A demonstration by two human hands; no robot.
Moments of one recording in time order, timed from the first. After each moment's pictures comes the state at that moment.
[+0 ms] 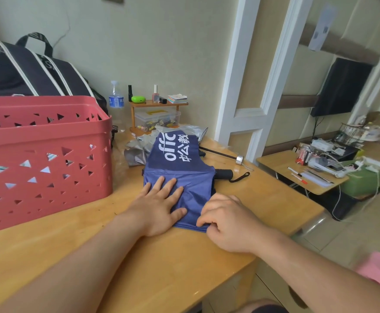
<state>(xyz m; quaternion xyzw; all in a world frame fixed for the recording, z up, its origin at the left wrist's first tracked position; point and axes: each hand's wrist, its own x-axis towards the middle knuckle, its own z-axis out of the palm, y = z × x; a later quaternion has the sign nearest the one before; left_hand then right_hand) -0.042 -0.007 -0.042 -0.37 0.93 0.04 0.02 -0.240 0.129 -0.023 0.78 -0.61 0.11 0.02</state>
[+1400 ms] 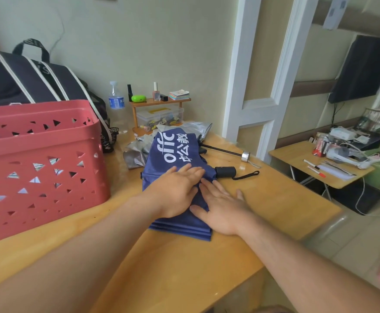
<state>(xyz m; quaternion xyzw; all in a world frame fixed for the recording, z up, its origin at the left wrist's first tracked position) -0.095 -0.017 0.006 -0.30 0.95 0.04 -0.06 -0.259 0.066 -0.037 0.65 -0.75 0.02 -0.10</state>
